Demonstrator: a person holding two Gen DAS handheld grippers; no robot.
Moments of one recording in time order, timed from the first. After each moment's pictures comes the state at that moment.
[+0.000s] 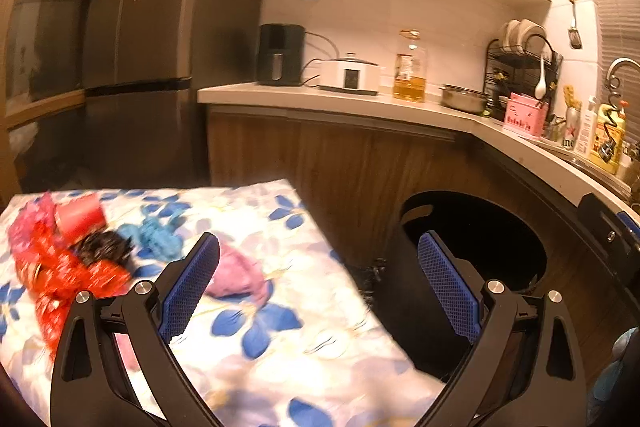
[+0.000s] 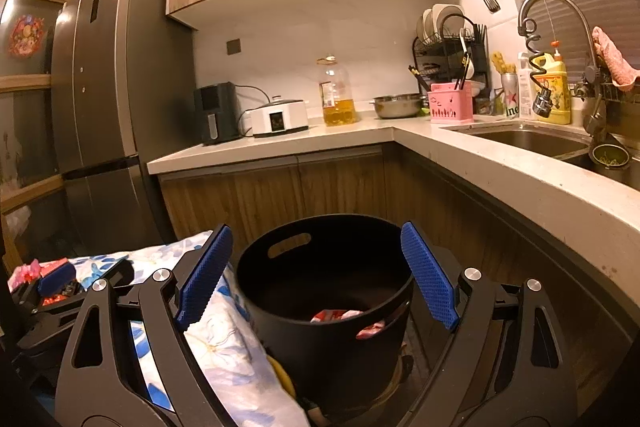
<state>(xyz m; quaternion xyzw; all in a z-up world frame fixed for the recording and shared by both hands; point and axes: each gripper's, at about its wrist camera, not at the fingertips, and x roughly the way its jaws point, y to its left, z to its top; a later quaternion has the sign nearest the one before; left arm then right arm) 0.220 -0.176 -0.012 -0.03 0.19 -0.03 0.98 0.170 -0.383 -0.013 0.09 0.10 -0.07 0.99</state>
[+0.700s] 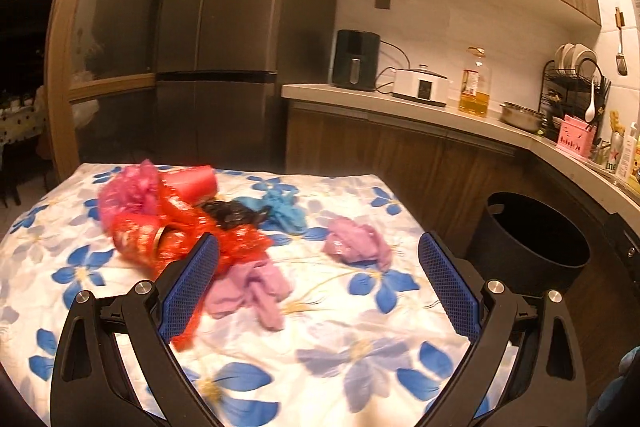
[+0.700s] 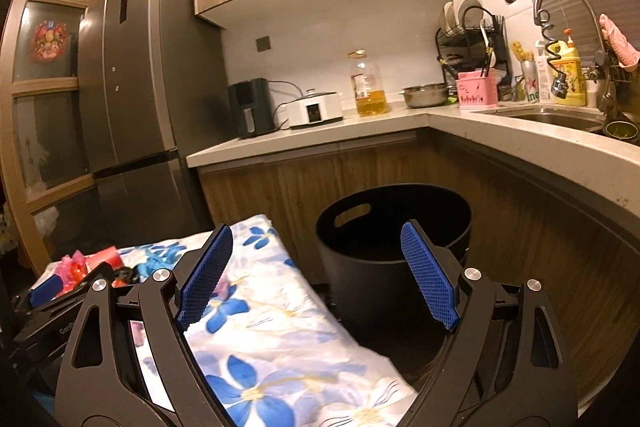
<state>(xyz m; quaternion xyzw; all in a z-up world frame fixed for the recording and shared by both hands) 0.158 -0.080 -0.019 -0.05 0.18 0.07 0.98 0.129 -0.308 -0.024 0.11 0.10 -0.02 0.99</state>
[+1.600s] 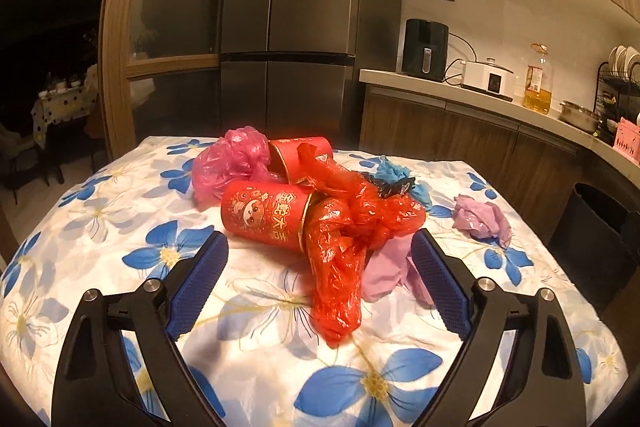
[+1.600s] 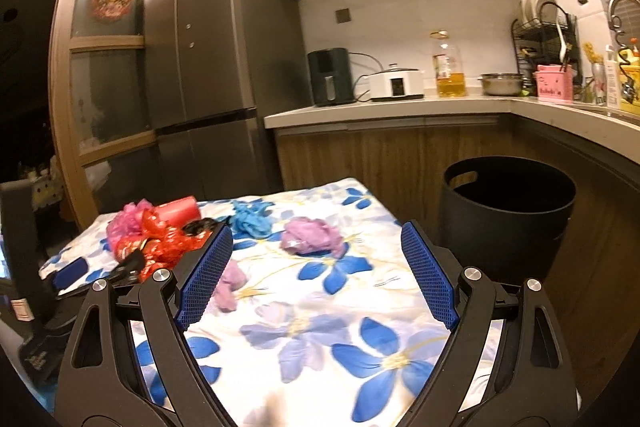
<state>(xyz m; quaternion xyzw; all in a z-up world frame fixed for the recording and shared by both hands) 0.147 0.021 -0.054 -0.06 0.20 0.16 0.96 0.131 -0.189 -0.045 0.07 0.13 0.10 0.98</state>
